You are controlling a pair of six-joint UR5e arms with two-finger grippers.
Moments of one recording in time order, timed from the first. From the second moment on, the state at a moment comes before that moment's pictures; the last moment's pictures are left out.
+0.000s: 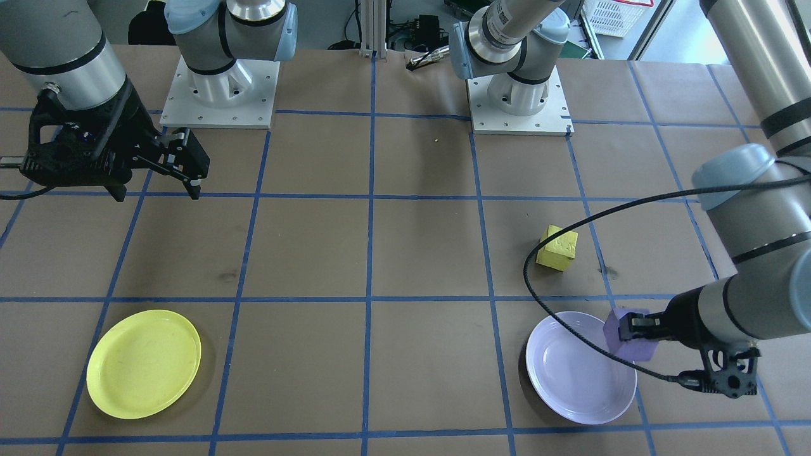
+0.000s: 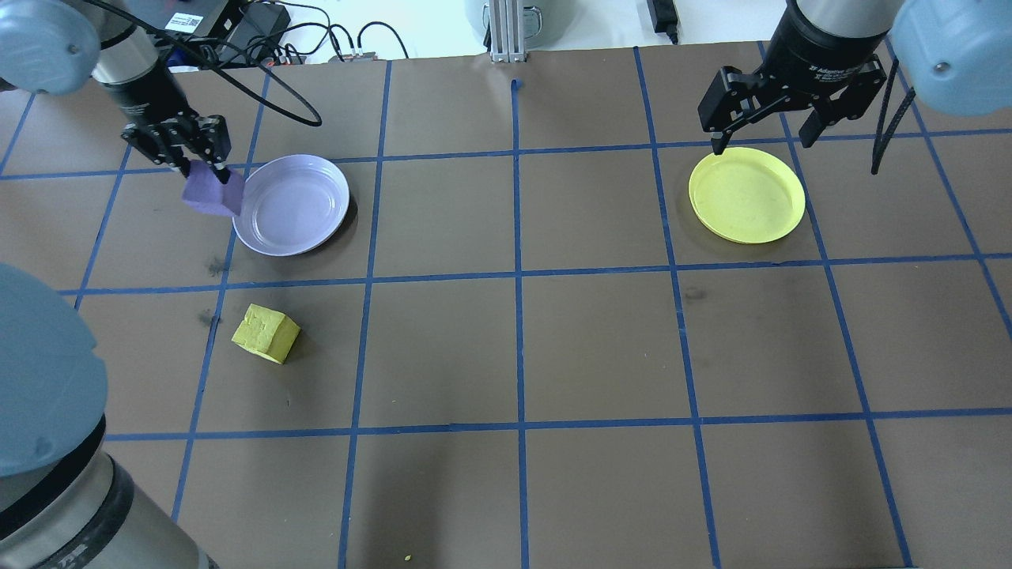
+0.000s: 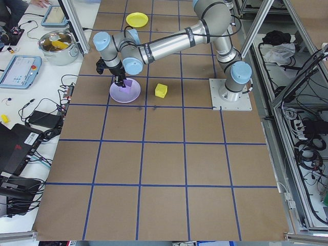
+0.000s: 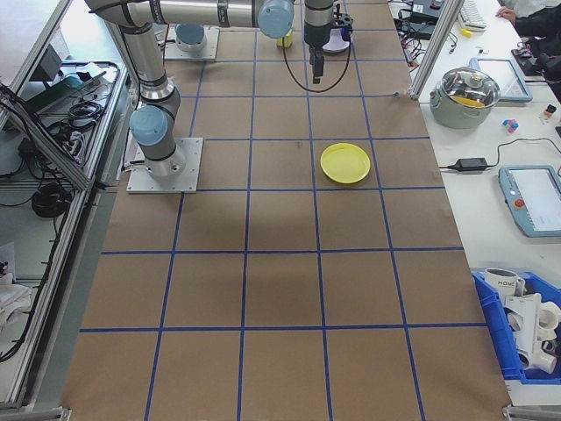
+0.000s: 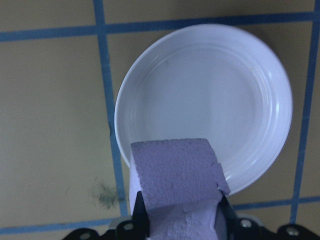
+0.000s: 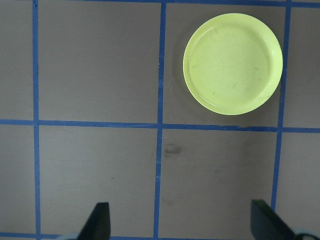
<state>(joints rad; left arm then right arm) -1.31 -2.13 -1.28 -1.45 1.56 0.32 1.52 -1.52 1.53 -1.65 -1.56 -0.09</state>
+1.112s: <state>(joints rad) -1.38 -2.22 -1.25 -1.32 1.49 0.24 1.52 -1.52 1.55 -1.66 -1.55 -0.08</state>
